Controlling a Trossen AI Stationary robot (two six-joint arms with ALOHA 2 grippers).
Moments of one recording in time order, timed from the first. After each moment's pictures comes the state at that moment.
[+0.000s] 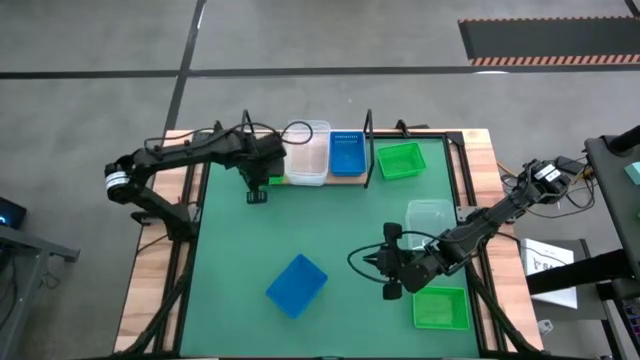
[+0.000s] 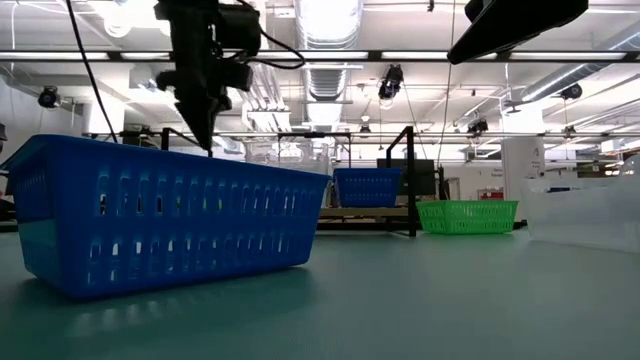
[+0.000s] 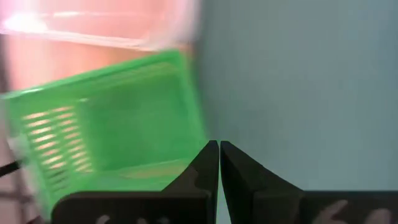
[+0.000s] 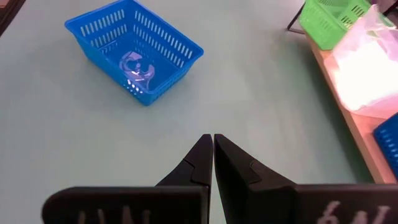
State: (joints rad) left arm 0.39 1.45 1.25 -1.11 -0.09 0.35; right arm 0.58 1.41 0.93 -0.32 0.57 0.26
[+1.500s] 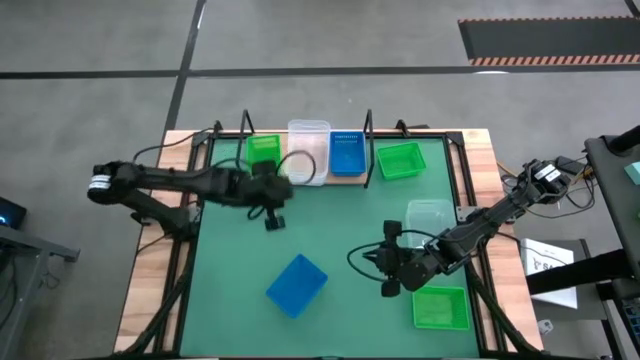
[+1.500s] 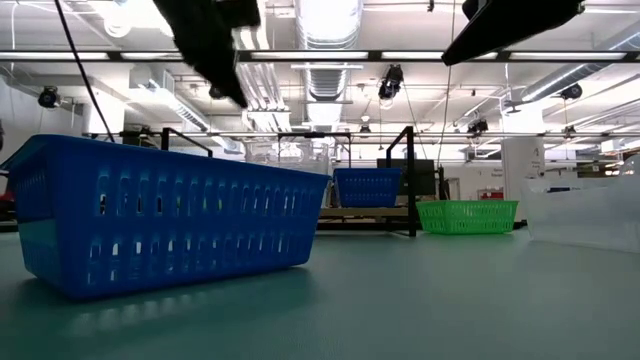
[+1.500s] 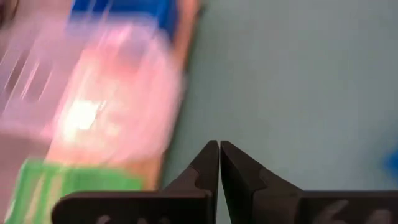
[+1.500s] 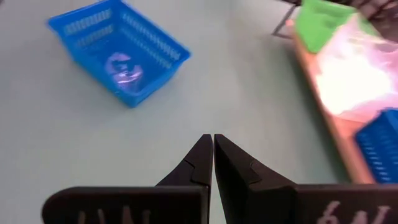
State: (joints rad) left arm -0.01 1.31 1.13 -0.74 -0.35 -0.02; right arm 0.57 1.41 0.93 -0.32 0.61 0.23
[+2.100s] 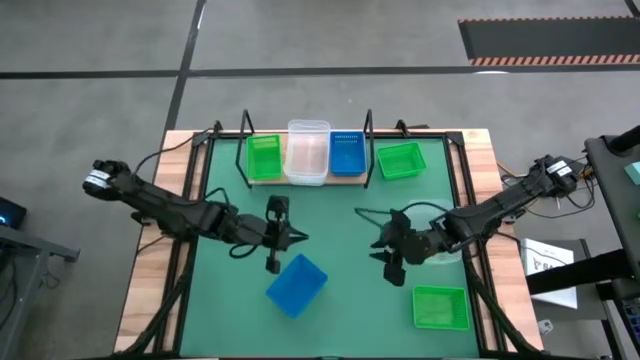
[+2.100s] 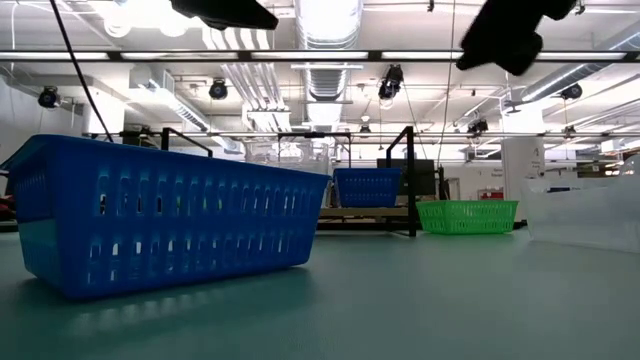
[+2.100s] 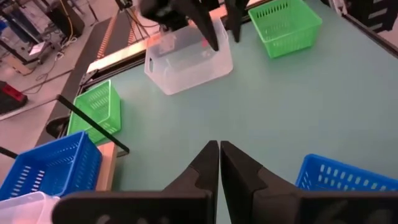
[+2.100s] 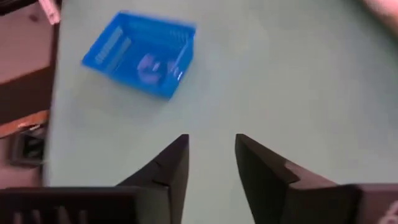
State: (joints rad) left arm -0.32 1.26 0.91 -0.12 -0.35 0.20; right arm 0.45 1.28 0.93 -0.45 0.30 0.63
